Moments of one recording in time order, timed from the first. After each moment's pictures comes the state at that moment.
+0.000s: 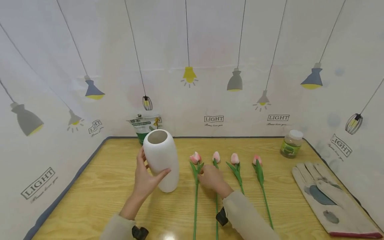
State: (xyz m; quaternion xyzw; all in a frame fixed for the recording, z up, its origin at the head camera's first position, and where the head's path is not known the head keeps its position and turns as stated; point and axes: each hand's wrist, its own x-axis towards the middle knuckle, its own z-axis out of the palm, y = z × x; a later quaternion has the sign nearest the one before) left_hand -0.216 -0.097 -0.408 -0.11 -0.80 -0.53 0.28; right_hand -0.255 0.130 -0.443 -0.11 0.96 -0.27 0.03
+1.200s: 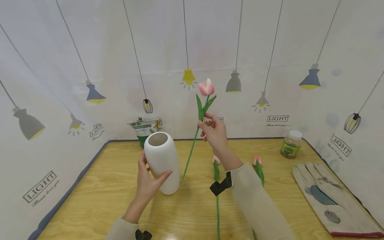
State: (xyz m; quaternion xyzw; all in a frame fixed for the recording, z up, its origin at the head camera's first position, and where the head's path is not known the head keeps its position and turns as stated) left_hand -0.213 -0.092 -0.415 -0.09 -0.79 -0.54 0.26; right_hand -0.270 0.129 -0.298 -0.08 0.70 -0.70 -0.09
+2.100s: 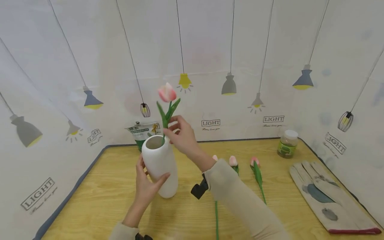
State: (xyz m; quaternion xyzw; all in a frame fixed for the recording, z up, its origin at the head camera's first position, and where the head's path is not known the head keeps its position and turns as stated) left_hand -0.213 -0.091 -0.417 -0.09 -0.79 -0.54 0.26; right_hand -0.256 0.063 -0.278 -0.18 0.76 -0.62 -0.09
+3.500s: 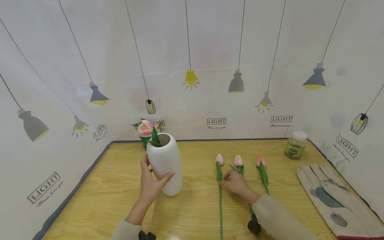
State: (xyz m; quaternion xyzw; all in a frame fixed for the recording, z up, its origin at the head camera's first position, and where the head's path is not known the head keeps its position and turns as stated) left_hand -0.215 -0.093 -0.416 -0.08 -0.78 -0.57 0.24; right_hand -0.251 0.197 -0.465 -0.03 0.92 -0.39 0.05
